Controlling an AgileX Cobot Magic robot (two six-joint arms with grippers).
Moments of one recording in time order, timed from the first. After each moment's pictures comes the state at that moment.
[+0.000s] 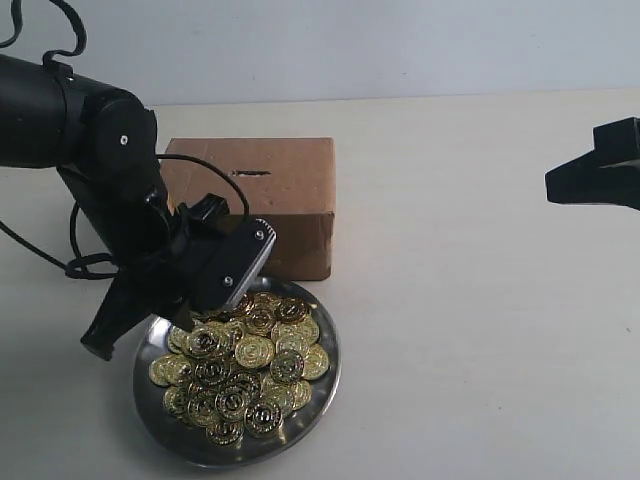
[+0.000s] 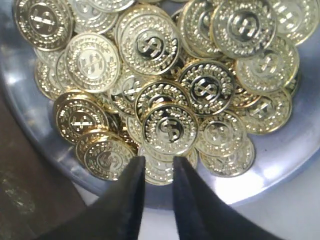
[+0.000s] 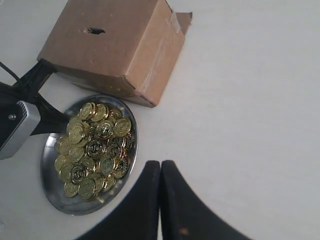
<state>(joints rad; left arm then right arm) -0.62 1.83 -1.06 -0.06 0.79 1.52 -0.02 1.08 -0.71 0.85 0.88 -0.67</state>
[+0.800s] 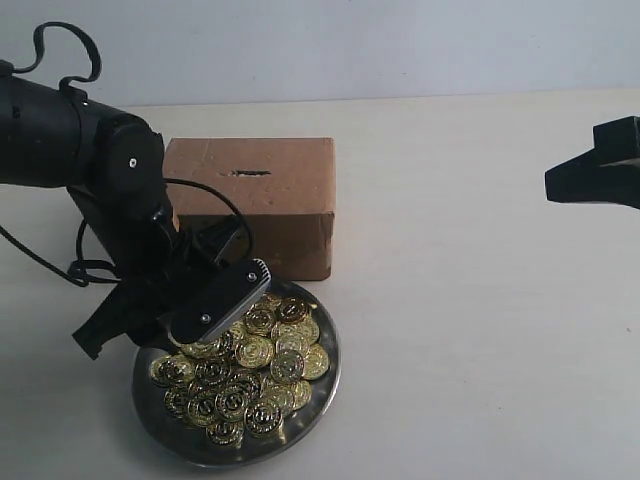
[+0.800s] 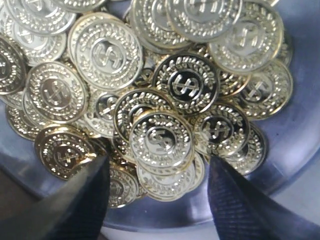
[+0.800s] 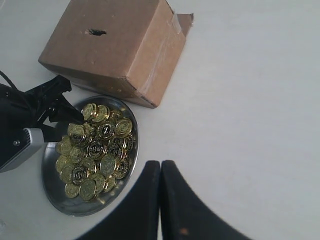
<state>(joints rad) -0.62 1.87 -1.04 -0.06 0.73 1.80 -0.02 1.08 -0.71 0.86 0.88 -0.67</state>
